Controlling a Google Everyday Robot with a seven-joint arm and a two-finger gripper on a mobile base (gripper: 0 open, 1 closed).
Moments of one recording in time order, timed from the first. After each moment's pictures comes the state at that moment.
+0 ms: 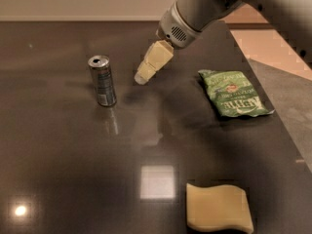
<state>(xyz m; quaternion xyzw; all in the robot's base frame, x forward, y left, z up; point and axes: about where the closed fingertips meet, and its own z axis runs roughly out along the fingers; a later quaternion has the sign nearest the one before) 0.598 0.012 0.941 -0.58 0.74 0.16 0.30</state>
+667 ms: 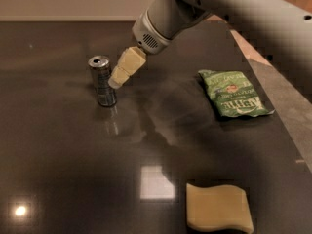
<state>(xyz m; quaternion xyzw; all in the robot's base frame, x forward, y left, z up) 0.600 0.078 0.930 -0.60 0.71 0.19 0.31</state>
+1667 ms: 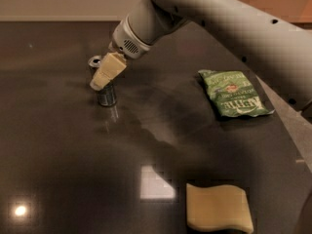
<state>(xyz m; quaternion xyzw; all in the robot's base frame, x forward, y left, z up) 0.596 0.126 0.918 -0.62 0.69 0.22 0.31</state>
